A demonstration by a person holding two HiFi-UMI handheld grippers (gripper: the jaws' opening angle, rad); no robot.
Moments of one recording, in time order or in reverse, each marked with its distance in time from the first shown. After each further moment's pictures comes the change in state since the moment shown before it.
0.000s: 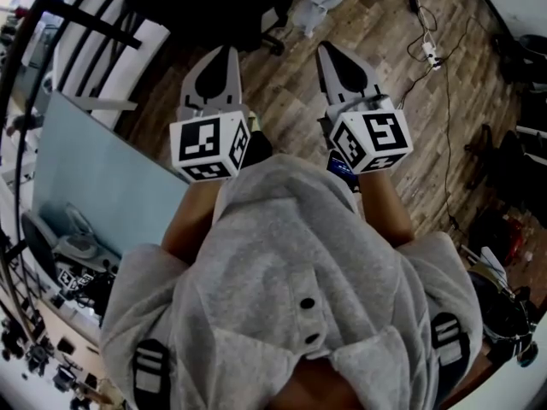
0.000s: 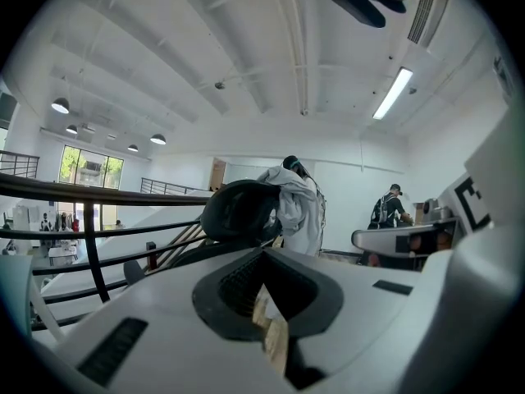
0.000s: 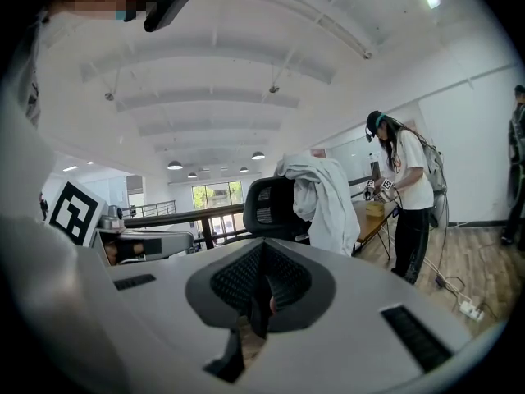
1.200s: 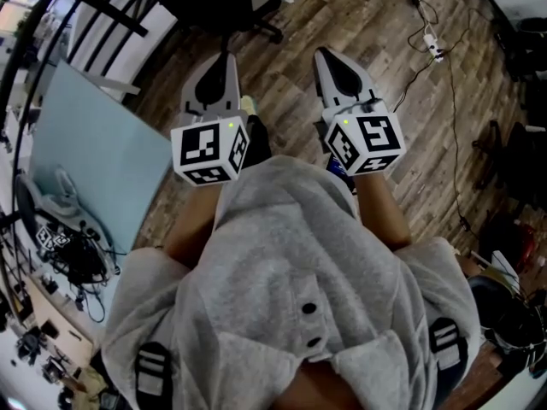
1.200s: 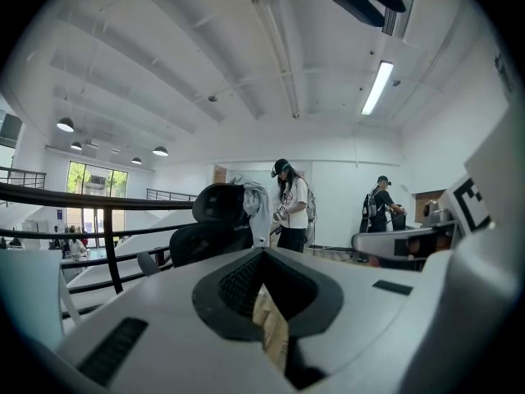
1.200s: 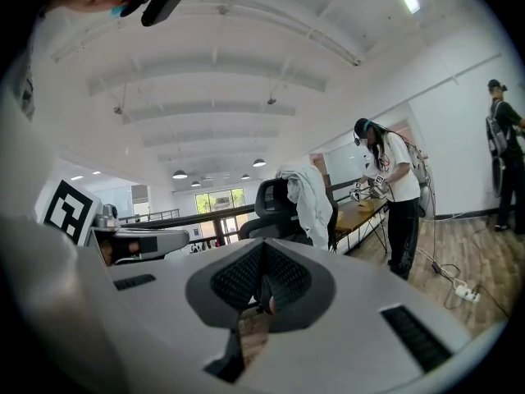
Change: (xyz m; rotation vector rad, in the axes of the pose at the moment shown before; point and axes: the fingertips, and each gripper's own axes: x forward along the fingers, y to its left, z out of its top) left arm -0.150 -0.135 -0.058 0.065 -0.038 0.049; right arm -0.197 0.017 -0.063 0.041 -0.060 0.016
